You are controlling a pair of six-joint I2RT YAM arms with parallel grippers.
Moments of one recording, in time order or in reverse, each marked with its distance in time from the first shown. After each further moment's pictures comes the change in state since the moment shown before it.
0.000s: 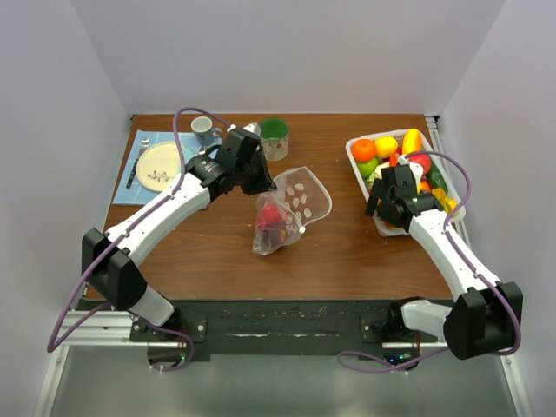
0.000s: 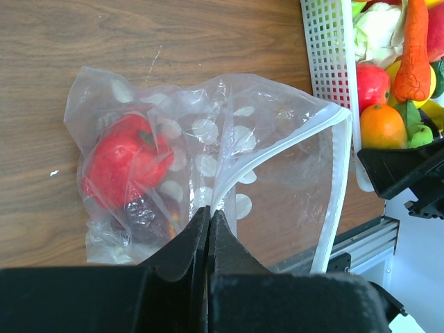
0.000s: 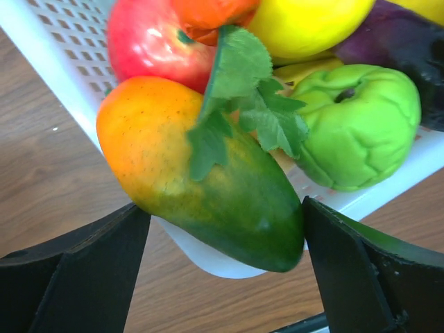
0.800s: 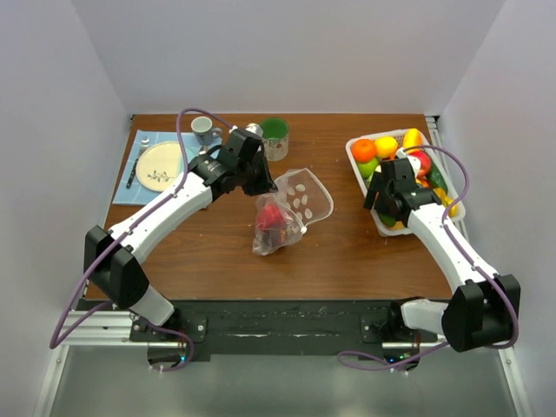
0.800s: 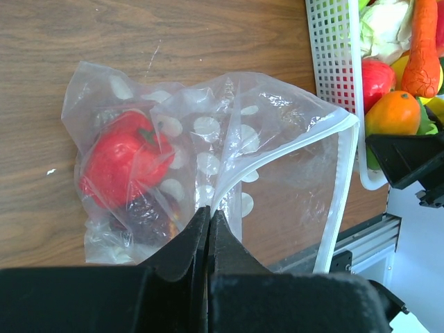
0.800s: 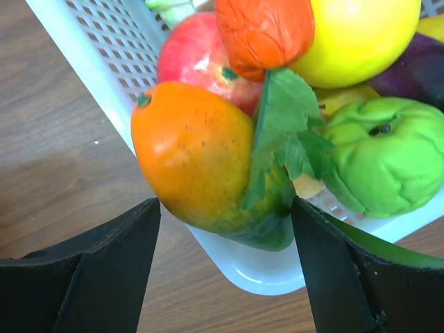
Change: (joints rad) left arm 0.000 0.017 0.000 0.000 0.011 -0.001; right arm 0.000 0.043 0.043 0.043 -0.054 0.009
